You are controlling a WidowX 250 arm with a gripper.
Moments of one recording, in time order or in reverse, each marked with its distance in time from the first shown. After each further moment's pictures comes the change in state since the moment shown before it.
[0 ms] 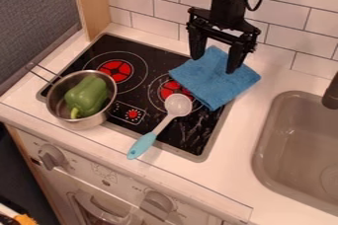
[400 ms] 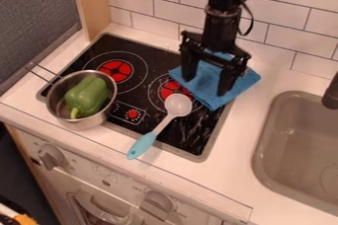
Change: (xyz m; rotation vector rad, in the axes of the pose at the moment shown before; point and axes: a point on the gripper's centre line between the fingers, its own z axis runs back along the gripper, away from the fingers) arm -0.027 -0.002 -0.026 -0.005 0.073 0.004
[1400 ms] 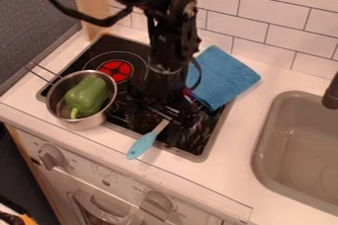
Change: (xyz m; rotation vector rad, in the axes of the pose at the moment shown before) arm -0.092 0.019 -0.033 0.092 -0.031 0.077
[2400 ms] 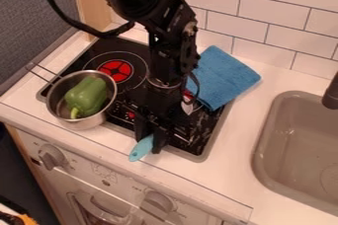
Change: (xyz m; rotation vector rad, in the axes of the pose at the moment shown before) arm -0.007 -0.003 -0.011 0.005 0.026 -0.020
